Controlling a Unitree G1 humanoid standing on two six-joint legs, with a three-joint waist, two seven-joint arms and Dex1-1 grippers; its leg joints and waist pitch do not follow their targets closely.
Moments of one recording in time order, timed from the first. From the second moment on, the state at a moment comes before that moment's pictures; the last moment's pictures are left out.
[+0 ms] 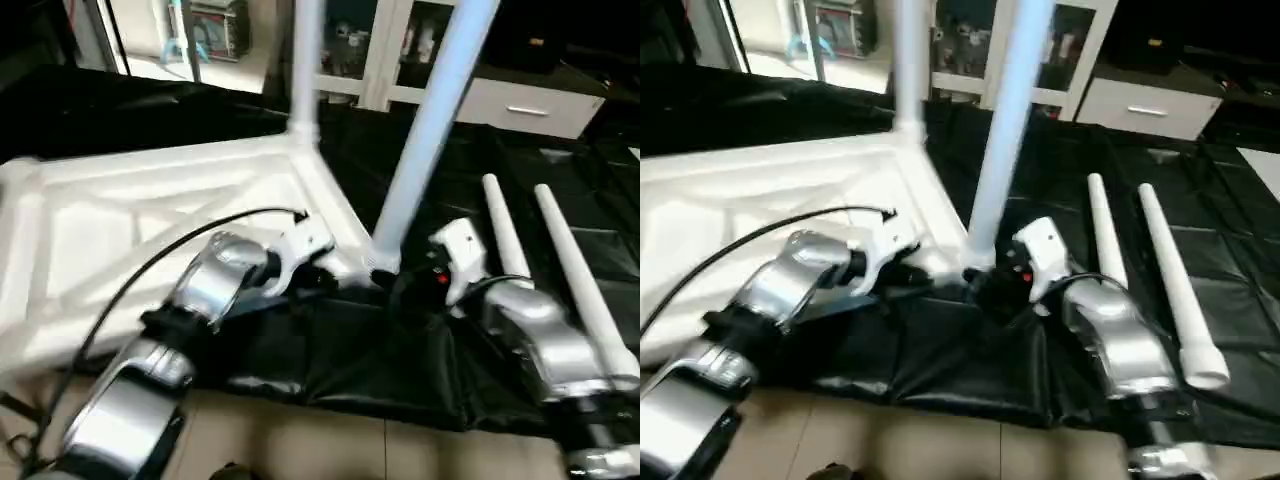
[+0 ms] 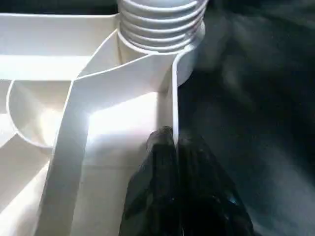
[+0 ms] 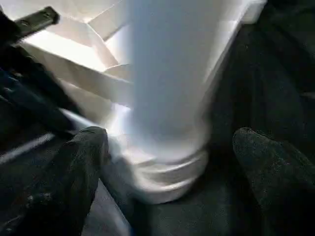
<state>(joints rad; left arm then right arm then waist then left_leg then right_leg) -0.72 0.29 -0.35 0.61 0.09 0.28 -1.10 -0.35 -0.41 0.06 0.23 0.20 0.31 0.77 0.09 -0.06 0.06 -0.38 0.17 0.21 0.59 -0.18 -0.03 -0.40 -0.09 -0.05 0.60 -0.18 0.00</state>
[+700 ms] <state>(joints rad) -0.62 0.40 -0.39 0.43 0.05 0.28 -1.30 -0.39 -0.52 0.17 0.26 0.23 0.27 1.11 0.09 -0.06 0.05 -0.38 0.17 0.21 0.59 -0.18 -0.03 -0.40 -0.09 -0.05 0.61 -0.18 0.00</state>
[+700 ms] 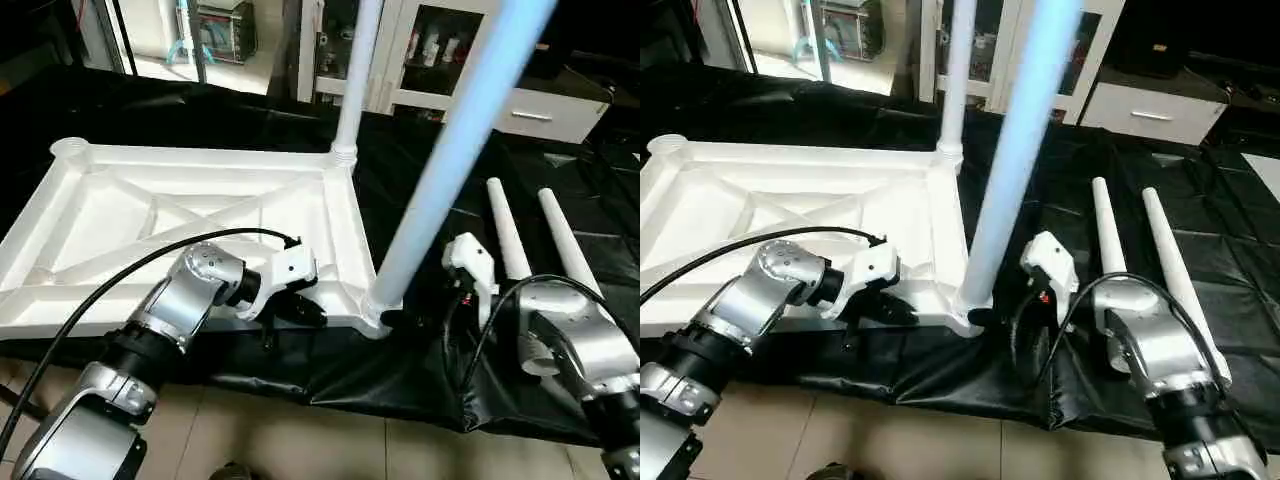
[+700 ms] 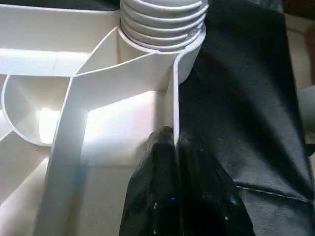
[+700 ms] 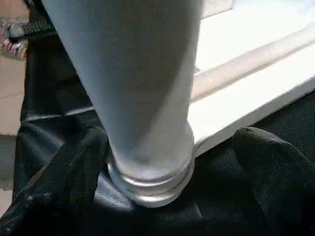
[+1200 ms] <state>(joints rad) -0.62 0.40 -0.40 0.42 0.05 0.29 -1.30 -0.42 -0.51 0.24 0.32 0.18 0.20 1.18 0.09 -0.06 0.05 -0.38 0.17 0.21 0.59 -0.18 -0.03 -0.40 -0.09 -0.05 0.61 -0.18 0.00</state>
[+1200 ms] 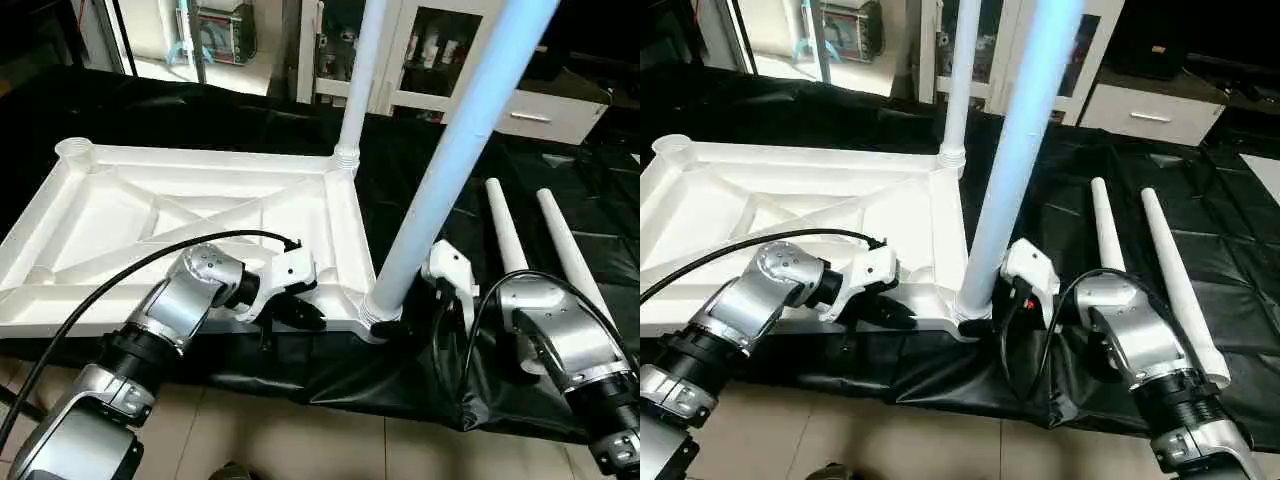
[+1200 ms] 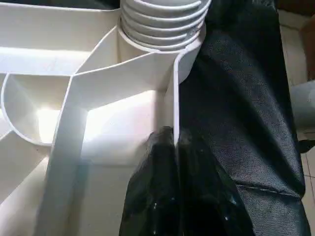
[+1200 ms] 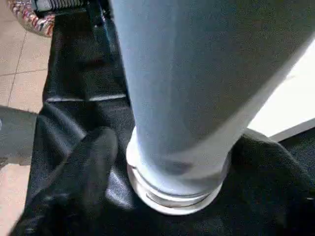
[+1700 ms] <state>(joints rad) -0.62 0.42 -0.41 0.42 0.04 0.30 -1.31 -0.42 -0.49 0.24 0.33 0.18 0.19 1.17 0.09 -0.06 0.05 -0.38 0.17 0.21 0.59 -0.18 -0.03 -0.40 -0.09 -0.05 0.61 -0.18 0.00</state>
